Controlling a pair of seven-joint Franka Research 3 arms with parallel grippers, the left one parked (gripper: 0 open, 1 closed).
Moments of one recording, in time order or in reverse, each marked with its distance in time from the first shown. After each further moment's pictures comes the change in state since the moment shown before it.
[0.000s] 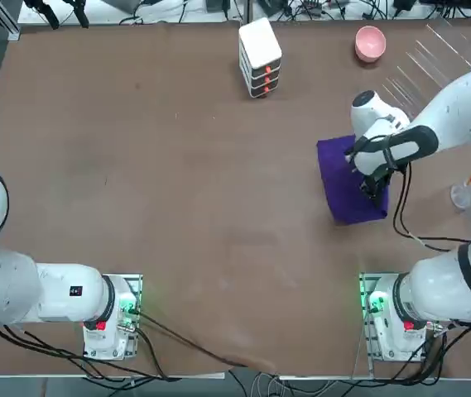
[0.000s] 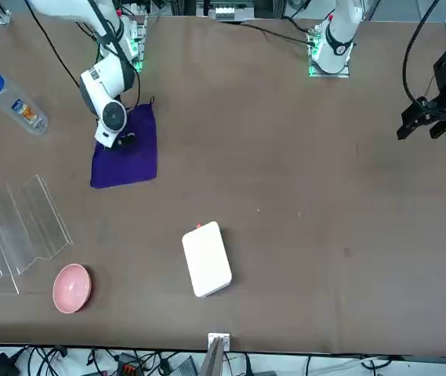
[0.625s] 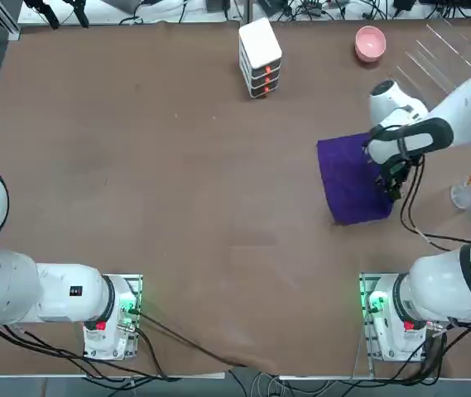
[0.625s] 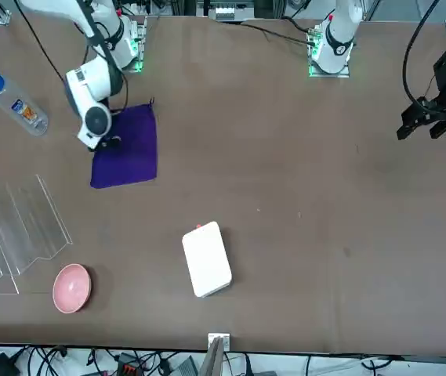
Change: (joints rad) arm -0.061 -0.027 -0.114 0.006 -0.060 -0.043 -0.010
